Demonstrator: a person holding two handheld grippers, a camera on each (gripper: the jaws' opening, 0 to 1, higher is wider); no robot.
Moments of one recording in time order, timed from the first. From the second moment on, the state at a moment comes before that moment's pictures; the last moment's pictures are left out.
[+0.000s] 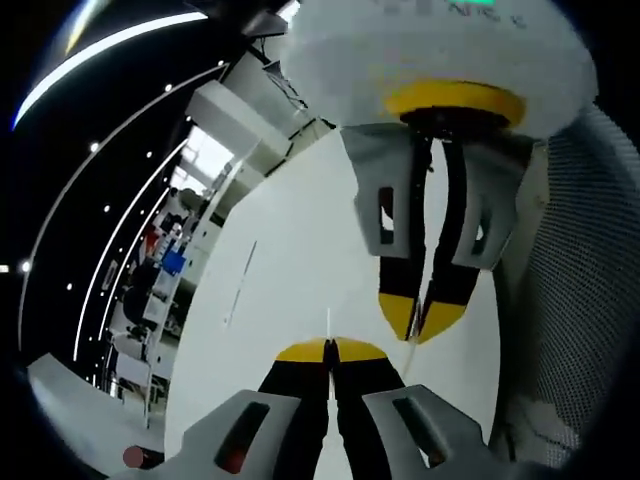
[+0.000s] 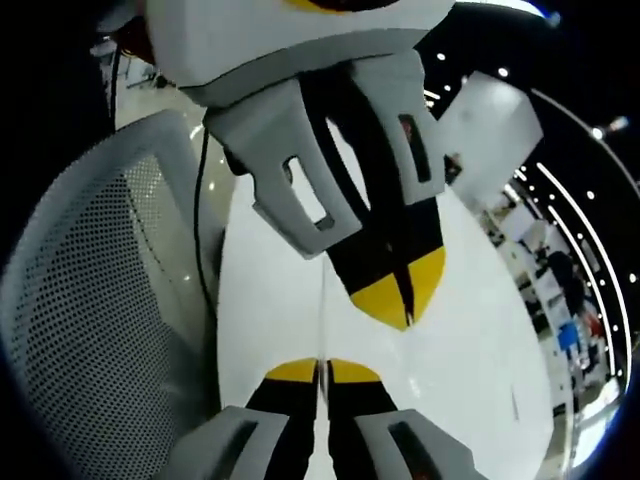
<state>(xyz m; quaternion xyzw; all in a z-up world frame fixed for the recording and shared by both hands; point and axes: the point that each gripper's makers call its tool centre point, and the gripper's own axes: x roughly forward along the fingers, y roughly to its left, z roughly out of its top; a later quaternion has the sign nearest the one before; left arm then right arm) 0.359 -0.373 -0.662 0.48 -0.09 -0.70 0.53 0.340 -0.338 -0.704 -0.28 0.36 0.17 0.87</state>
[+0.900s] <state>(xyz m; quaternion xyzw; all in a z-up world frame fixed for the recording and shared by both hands) 0.400 -0.388 -0.707 0.54 -0.10 -0.70 0.47 0.284 -0.374 -0.703 -0.06 0.38 0.04 0.92</state>
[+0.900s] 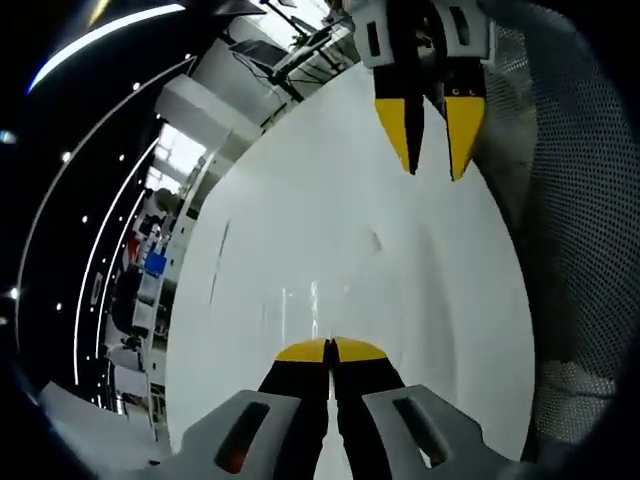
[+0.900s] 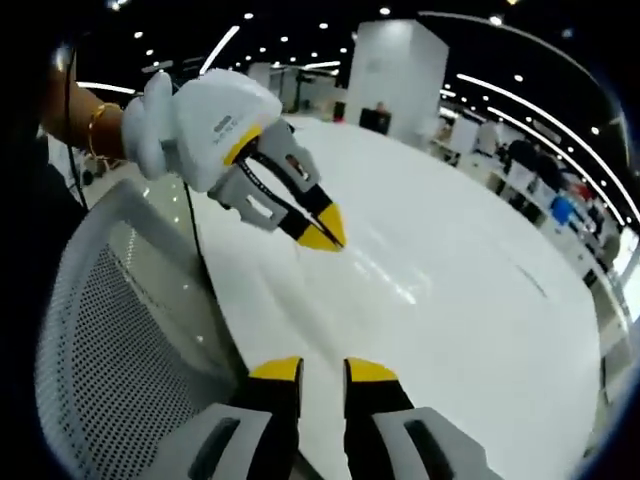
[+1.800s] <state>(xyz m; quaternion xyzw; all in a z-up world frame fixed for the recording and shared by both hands) 0.460 -0.481 -0.728 0.47 -0.08 -0.72 0.50 0.268 -0.416 -0.706 0.09 0.37 -0.05 0.92</state>
